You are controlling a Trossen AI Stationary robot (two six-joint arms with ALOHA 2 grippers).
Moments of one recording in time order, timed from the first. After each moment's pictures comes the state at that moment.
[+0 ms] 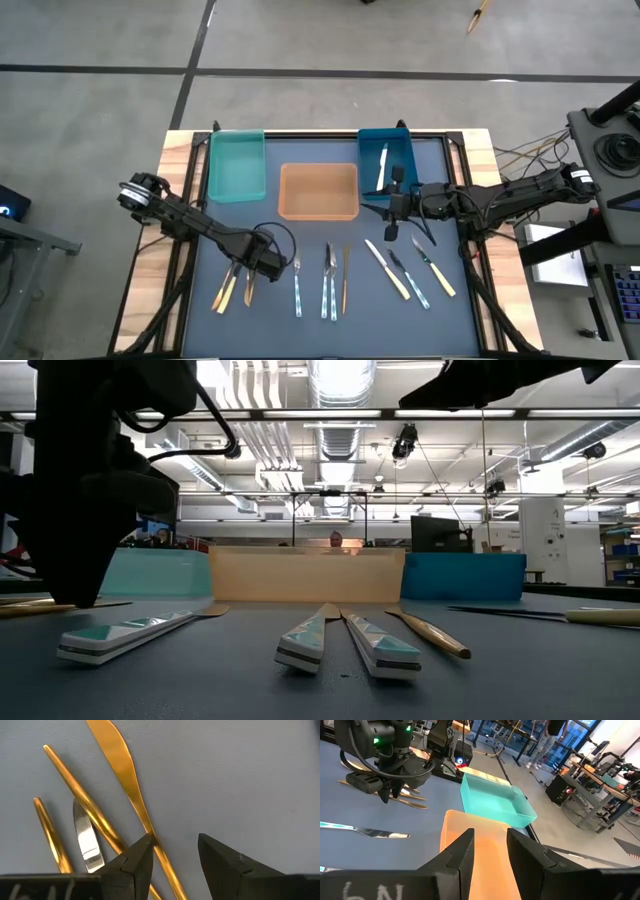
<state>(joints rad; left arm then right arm) -0.39 1.67 0.92 -0.79 -0.05 -1.48 0.11 1.05 0.66 0.17 0.31 -0.34</state>
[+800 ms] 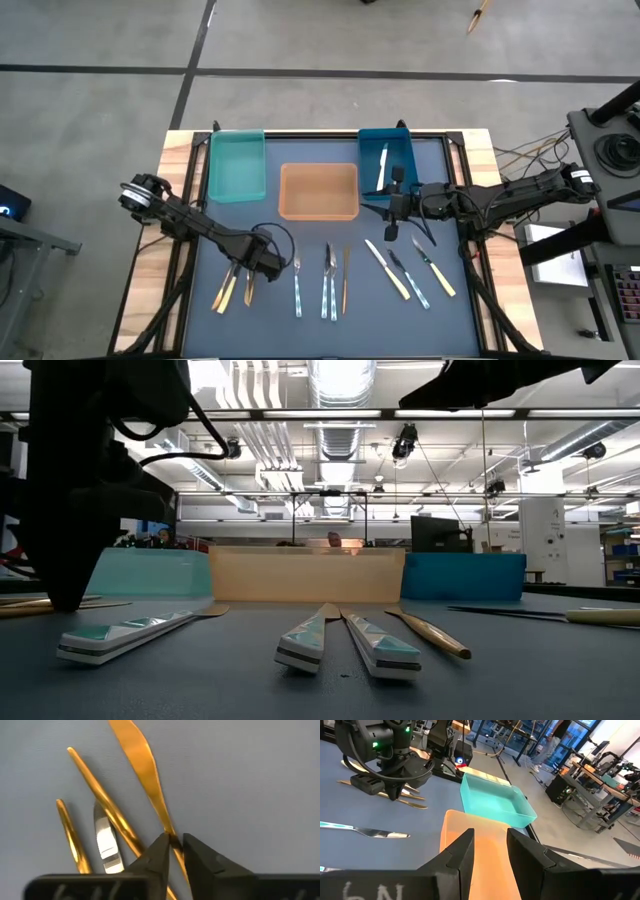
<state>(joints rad) -0.41 1.71 0.91 -0.82 -0.07 -1.49 0.11 1.05 0.66 0.17 0.31 -0.34</state>
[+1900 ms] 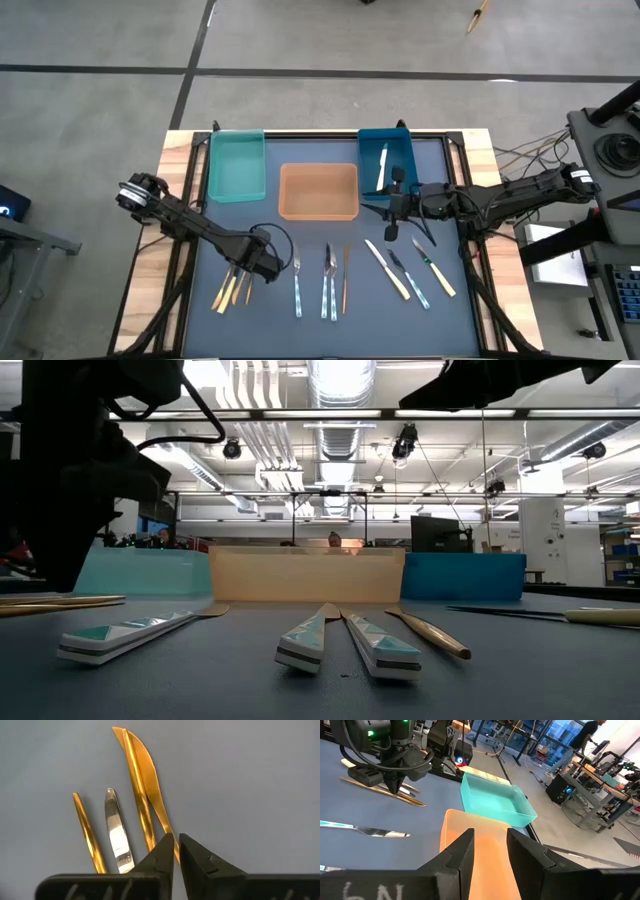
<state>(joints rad) -0.43 1.66 0.95 -0.91 -0.09 -1.49 0.11 1.05 0.66 0.17 0.31 -0.34</state>
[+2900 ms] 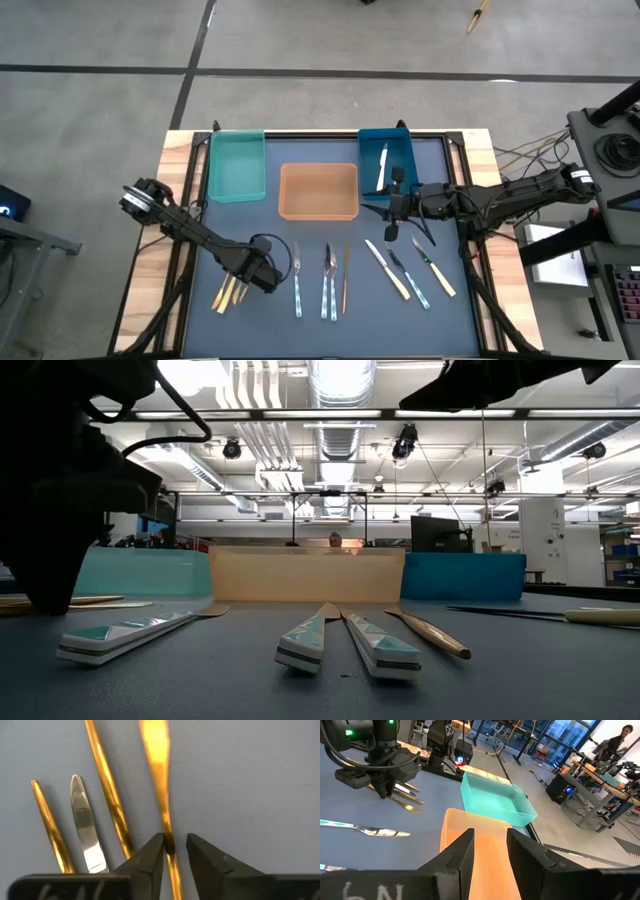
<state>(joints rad) -0.50 1.74 0.93 -0.81 -0.13 -1.55 0.11 1.05 0.66 0.16 0.31 -0.34</state>
